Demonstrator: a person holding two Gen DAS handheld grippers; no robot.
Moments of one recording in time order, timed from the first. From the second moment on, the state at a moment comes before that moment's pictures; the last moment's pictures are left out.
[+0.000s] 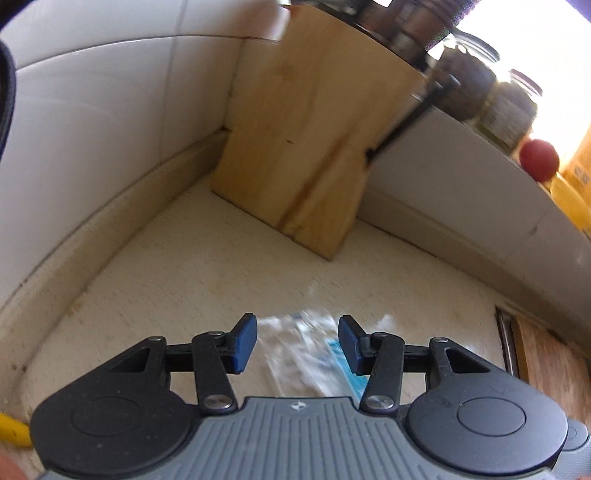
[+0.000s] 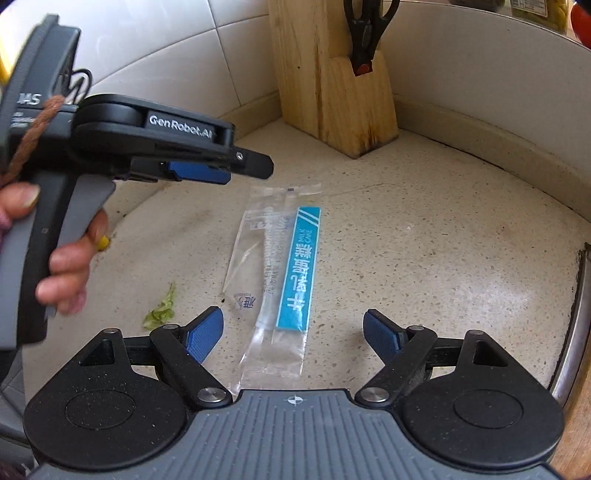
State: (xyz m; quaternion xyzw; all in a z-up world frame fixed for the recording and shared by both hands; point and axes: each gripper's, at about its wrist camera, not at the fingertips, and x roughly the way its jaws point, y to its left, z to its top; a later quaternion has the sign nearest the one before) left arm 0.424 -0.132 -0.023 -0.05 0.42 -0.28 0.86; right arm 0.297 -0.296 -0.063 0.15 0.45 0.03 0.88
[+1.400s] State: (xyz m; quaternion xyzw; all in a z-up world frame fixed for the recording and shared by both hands) left arm 0.431 -0.157 -0.058 -0.17 0.50 -0.41 0.74; right arm 0.302 -0.292 -0.068 0.07 0.44 -0.02 0.90
